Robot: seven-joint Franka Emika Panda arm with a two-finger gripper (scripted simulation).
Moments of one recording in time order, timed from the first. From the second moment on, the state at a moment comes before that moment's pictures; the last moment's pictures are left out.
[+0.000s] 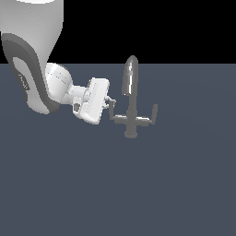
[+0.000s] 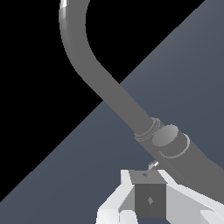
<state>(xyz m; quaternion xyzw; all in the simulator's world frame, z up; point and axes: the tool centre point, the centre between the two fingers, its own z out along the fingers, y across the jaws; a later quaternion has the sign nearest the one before) 0.064 0.021 0.135 0.24 -0.72 0.58 0.30</state>
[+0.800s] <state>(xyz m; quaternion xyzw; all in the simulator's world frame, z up) 0.035 0.027 0.141 0.24 -0.72 0.58 0.29</state>
